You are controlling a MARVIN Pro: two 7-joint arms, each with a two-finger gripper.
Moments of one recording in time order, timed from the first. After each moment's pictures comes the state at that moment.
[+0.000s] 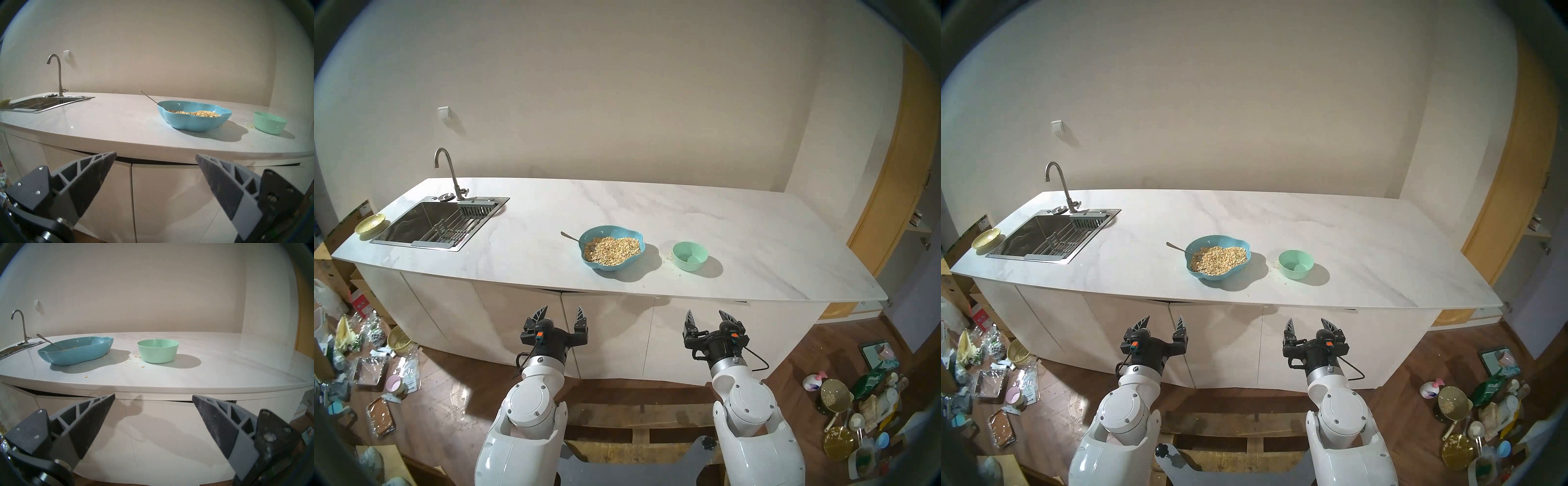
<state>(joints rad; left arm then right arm) 1.90 -1.59 -1.54 -1.78 -0.13 -0.03 0.04 -1.91 -1.57 1.53 -1.78 0.01 -0.01 -0.01</state>
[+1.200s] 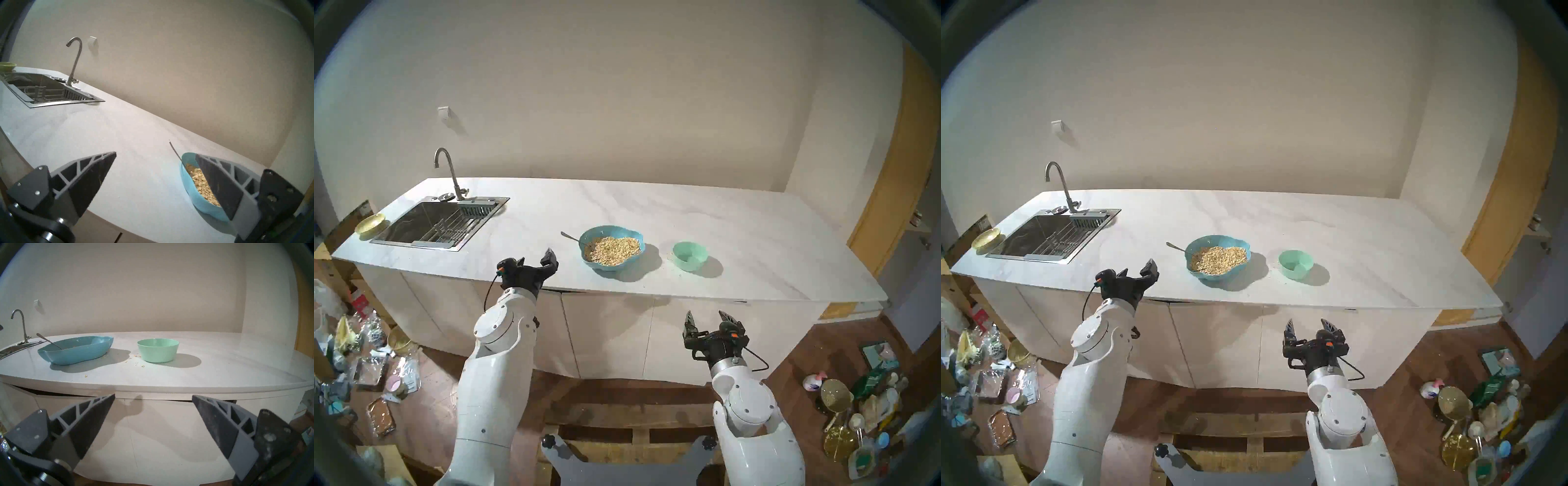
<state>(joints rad) 1.49 -1.50 -1.70 -1.58 -0.48 0.07 0.01 -1.91 -1.57 1.53 -1.78 0.01 -0.01 -0.01</state>
